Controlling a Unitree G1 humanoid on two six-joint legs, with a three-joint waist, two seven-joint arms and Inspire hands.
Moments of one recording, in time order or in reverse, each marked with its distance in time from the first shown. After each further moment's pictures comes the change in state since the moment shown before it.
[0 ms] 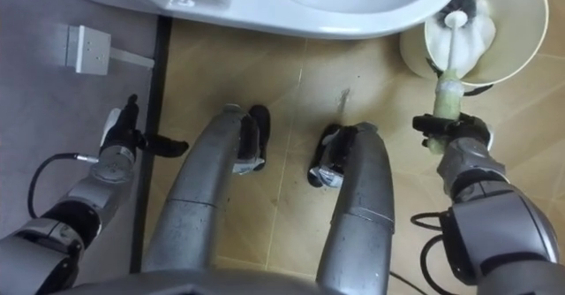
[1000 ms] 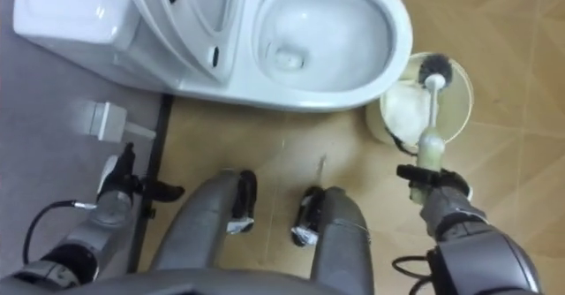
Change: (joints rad) left arm 0.177 -0.012 0.027 -0.010 -0.001 -0.016 0.009; right arm 0.190 0.071 -0.040 -0.021 0.106 0.016 -0.032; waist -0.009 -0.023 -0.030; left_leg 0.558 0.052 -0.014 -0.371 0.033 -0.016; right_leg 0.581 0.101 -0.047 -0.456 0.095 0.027
